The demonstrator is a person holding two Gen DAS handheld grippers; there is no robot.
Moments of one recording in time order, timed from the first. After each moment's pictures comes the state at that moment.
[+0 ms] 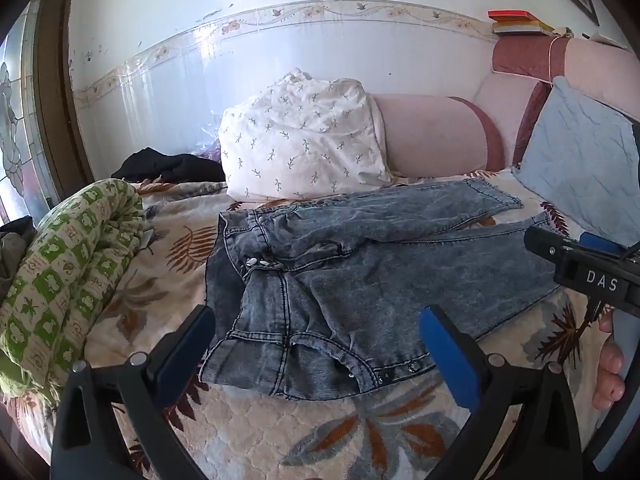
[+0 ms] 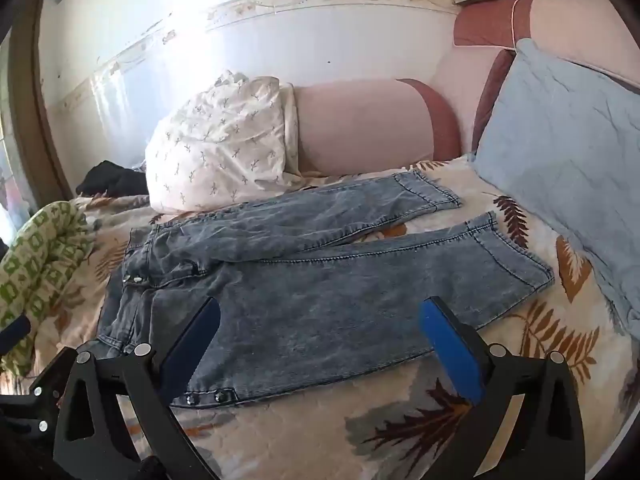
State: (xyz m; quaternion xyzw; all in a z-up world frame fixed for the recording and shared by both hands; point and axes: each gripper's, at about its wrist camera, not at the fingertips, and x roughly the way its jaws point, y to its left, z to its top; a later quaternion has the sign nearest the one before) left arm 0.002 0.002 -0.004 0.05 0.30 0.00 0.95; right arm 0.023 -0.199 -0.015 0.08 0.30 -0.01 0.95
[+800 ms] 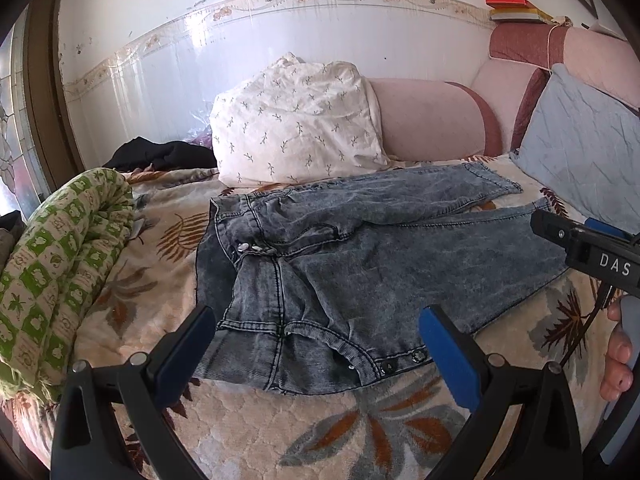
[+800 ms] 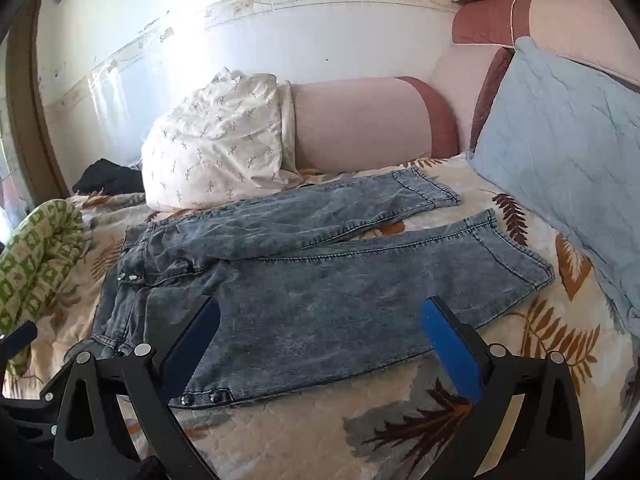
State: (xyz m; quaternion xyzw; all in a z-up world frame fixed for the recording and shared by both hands) left arm 0.012 0.006 -0.022 0.06 0.32 -0.02 0.94; right arm 0.025 -0.195 -0.023 0.08 0.30 -0.02 0.95
